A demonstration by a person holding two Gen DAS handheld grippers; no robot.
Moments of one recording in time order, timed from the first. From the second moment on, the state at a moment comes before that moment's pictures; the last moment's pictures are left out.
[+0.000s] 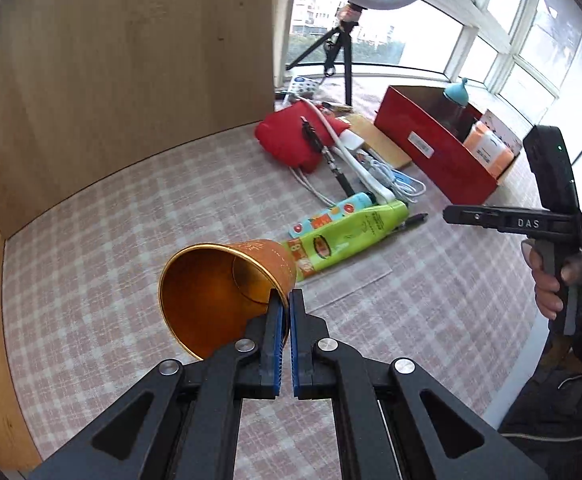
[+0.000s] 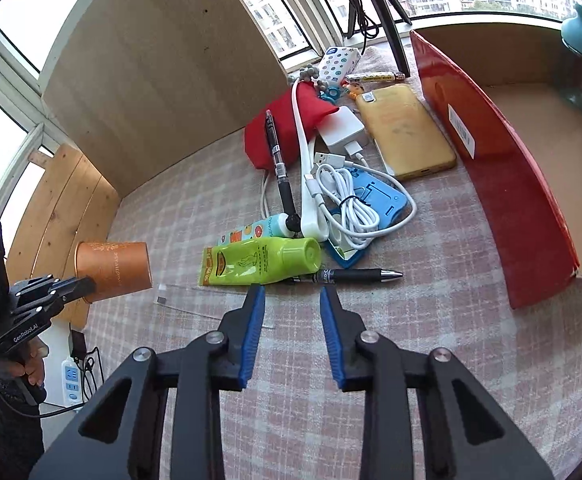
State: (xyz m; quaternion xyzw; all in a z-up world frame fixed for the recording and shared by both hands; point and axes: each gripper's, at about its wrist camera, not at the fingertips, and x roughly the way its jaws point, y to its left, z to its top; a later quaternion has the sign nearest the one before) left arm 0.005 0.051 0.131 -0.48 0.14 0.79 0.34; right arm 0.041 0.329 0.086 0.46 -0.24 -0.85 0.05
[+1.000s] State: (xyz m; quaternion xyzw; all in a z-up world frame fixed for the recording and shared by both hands) left arm 0.086 0.220 0.122 -0.47 0.26 0.67 0.51; right arm 0.091 0.371 0.047 0.49 -0.28 -0.83 0.01
